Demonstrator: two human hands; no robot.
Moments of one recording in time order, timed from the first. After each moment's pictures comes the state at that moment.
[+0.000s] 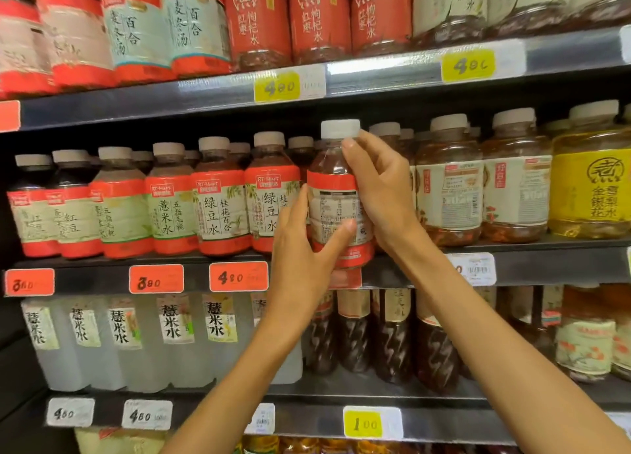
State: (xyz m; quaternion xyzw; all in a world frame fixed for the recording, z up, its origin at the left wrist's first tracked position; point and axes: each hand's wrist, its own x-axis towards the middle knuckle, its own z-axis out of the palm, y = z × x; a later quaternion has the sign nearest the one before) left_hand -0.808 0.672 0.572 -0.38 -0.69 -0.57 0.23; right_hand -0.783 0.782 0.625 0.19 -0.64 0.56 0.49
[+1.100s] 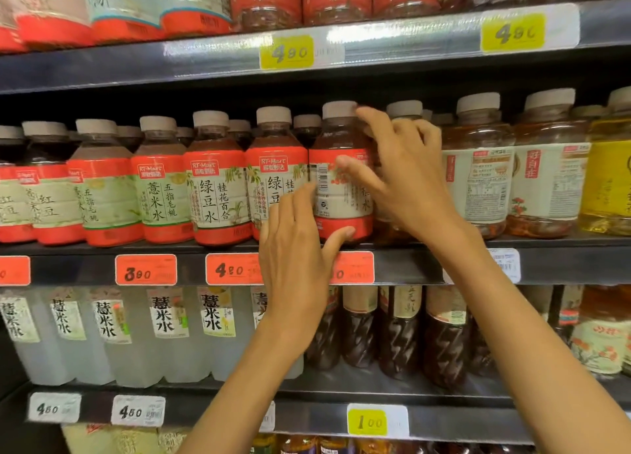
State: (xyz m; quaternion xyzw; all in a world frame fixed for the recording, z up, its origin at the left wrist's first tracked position) left_hand -0.835 0.676 0.555 -0.29 -0.77 -0.37 0.43; right_hand -0.798 0.809 0.622 0.01 -0.81 0.00 0.58
